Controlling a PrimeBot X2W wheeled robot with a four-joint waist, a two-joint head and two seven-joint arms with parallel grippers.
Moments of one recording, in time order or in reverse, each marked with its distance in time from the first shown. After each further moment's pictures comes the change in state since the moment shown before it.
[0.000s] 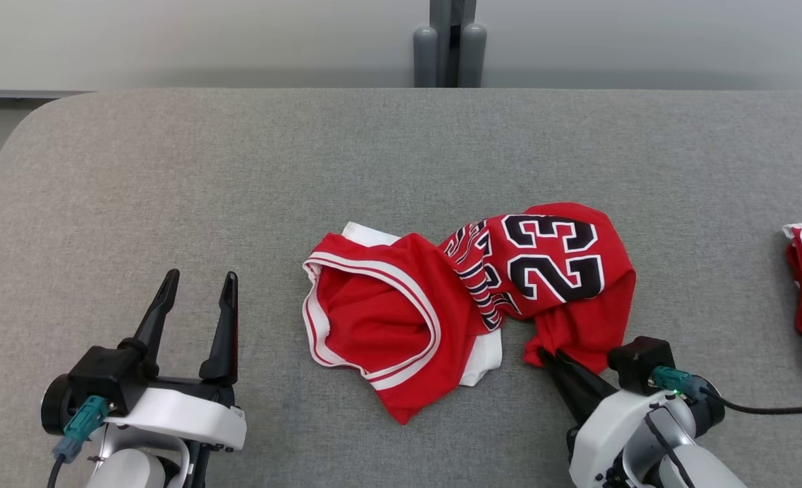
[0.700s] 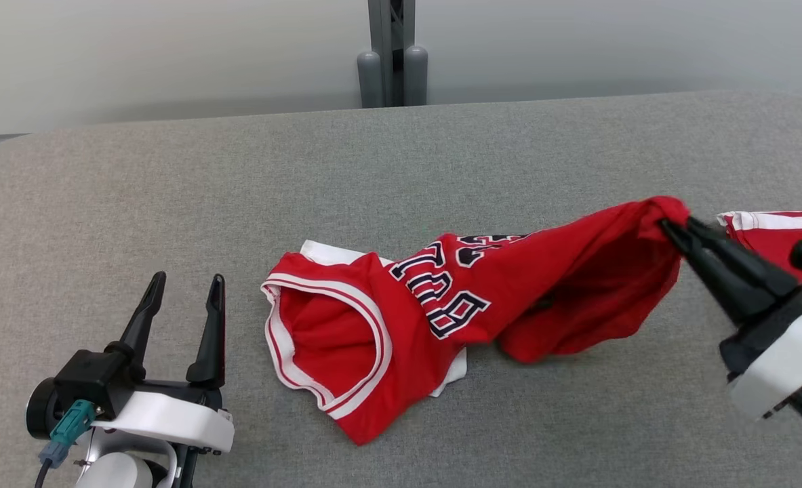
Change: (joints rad) left arm 0.012 0.025 0.013 -0.004 -0.004 -0.001 -0.004; right arm 0.031 -0.398 -0.173 -0.764 0.153 0.001 0.288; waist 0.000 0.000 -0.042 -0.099
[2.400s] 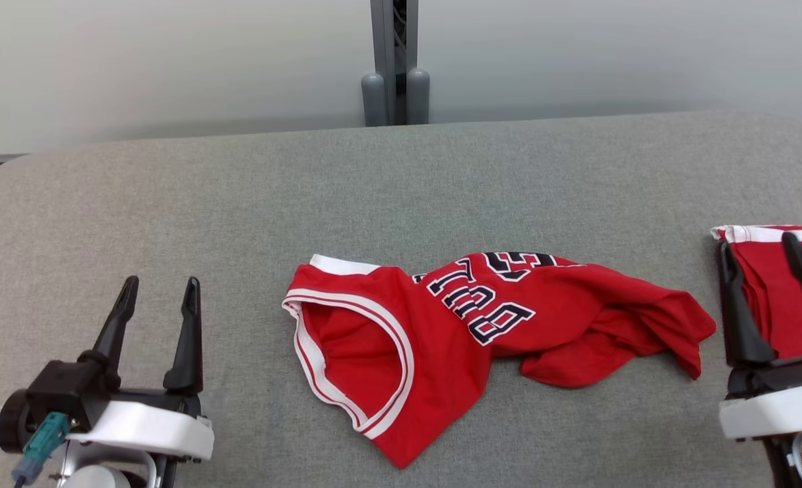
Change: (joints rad) left arm 0.040 0.047 0.021 -0.071 -0.014 0.046 0.010; right arm 0.160 0.398 -0.308 0.202 -0.283 -0.001 -0.380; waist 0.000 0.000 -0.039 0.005
